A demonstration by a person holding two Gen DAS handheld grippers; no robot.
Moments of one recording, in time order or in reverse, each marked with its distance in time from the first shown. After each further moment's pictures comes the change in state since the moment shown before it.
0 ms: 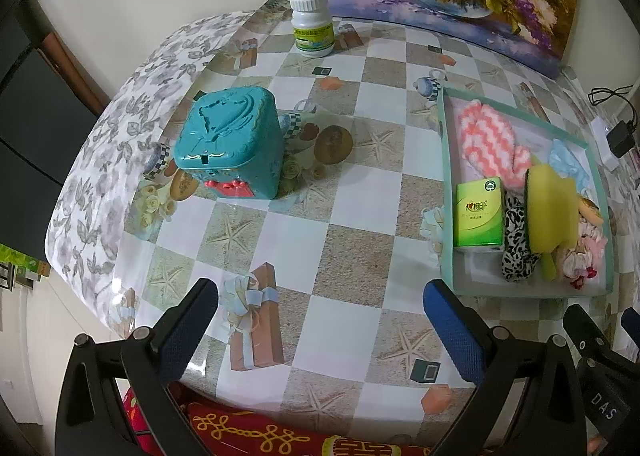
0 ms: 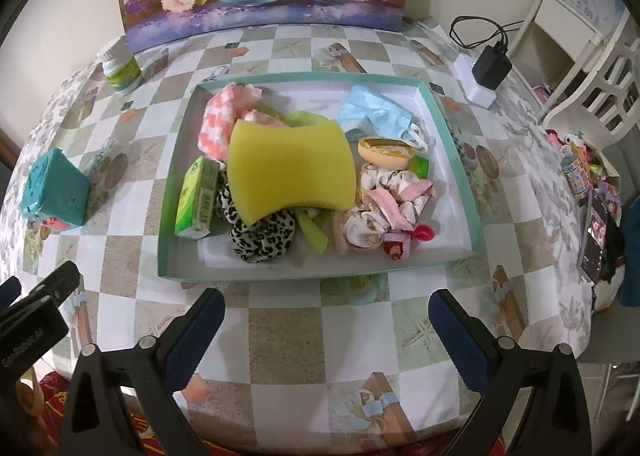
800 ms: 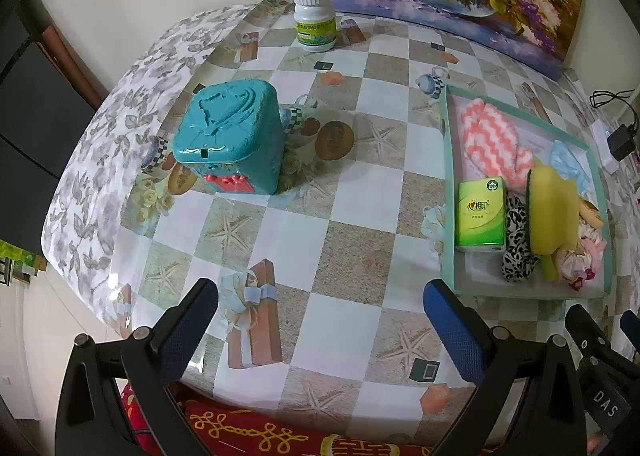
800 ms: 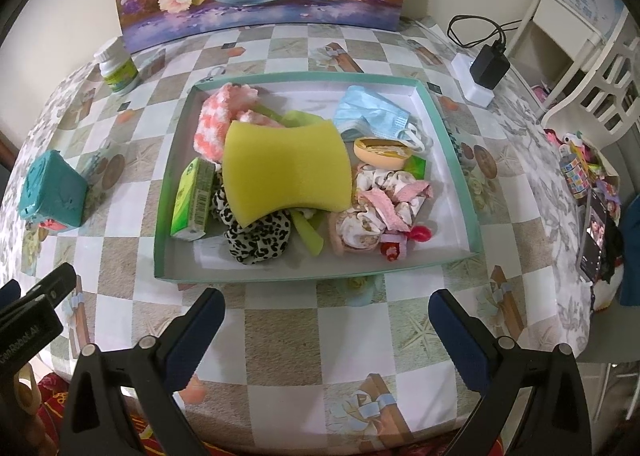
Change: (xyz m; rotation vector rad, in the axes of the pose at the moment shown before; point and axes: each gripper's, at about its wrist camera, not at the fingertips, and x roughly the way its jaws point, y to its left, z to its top) left arm 0.003 0.003 0.001 -0.010 0.020 -0.014; right arm 0.001 -0.004 0.001 0.001 0.002 -0.002
